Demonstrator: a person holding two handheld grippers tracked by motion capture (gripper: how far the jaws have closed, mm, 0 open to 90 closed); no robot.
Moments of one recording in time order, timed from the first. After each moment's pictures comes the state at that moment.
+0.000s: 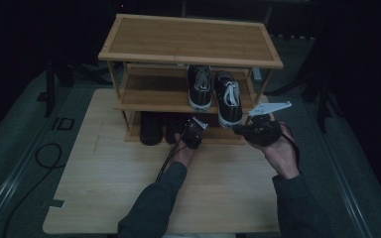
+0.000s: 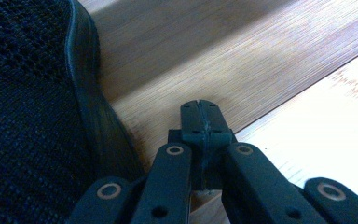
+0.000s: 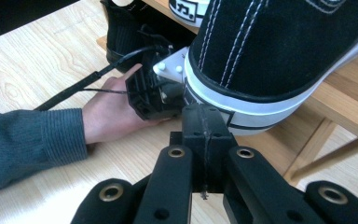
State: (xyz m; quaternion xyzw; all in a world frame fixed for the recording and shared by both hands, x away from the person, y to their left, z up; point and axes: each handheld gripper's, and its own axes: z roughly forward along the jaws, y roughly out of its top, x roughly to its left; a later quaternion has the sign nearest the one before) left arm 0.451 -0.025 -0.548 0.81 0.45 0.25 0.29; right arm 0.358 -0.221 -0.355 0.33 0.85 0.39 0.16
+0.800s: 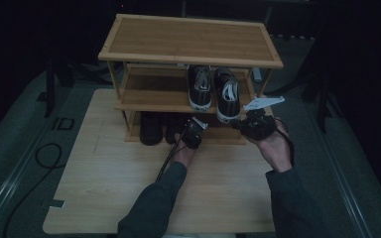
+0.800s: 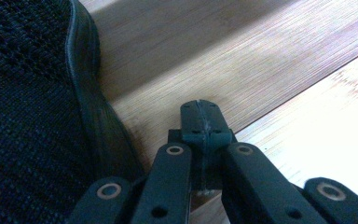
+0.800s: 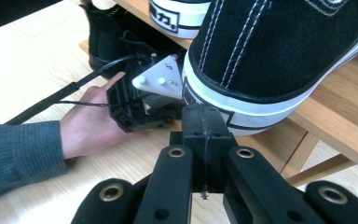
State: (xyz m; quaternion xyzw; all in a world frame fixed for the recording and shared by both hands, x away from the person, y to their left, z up) left arm 0.451 -0.025 -0.548 0.81 0.45 0.23 0.29; right arm 0.376 -0.213 -0.357 0.33 0.85 0.38 0.18
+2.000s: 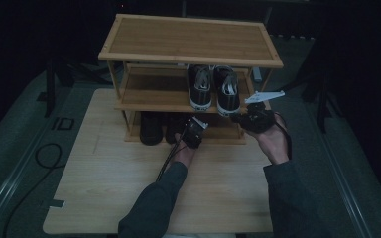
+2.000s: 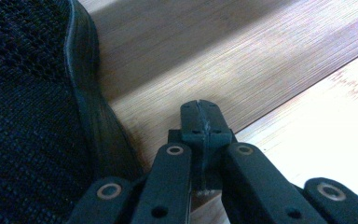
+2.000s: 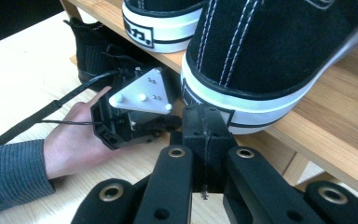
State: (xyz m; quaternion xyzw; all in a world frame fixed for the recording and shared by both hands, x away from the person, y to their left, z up) left arm 0.452 -0.026 -0.547 0.81 0.45 0.25 0.29; right arm 0.399 -0.215 -0.361 0.34 0.83 0.39 0.17
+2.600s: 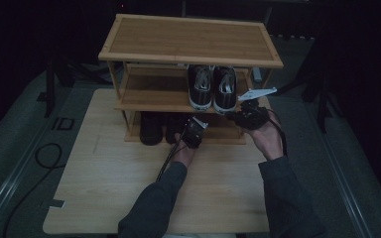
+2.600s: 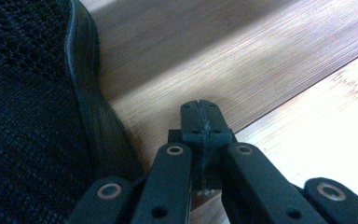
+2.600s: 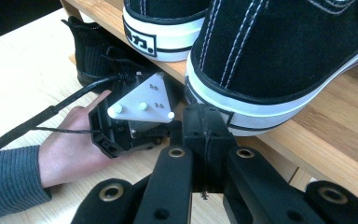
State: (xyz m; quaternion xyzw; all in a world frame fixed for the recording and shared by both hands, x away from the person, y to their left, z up) left arm 0.452 -0.026 -0.547 0.81 0.46 0.25 0.28; right arm 0.410 -0.203 -0.363 0.34 0.84 0.39 0.17
